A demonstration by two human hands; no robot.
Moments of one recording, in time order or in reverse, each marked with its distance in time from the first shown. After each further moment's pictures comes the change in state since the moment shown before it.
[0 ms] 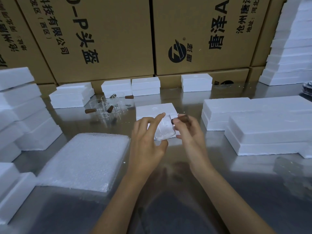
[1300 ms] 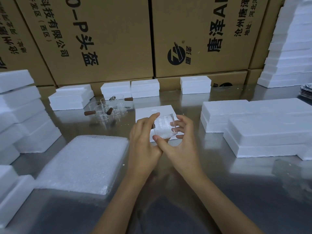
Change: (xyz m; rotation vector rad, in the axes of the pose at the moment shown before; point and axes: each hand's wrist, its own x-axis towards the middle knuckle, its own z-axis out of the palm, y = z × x) left_hand 0.002 -0.002 0.003 -0.175 0.022 -0.119; right_hand -0.007 0.016 0.011 -0.270 -0.033 -0.251
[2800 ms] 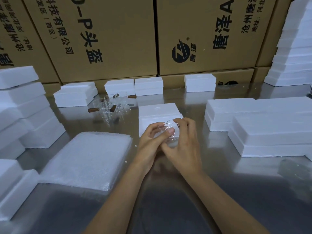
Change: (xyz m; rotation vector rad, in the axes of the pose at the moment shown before) left_hand 0.008 -0.005 0.017 -1.020 -0.209 -0.707; right_hand 0.008 0.036 0.004 -0.445 0.091 -0.339
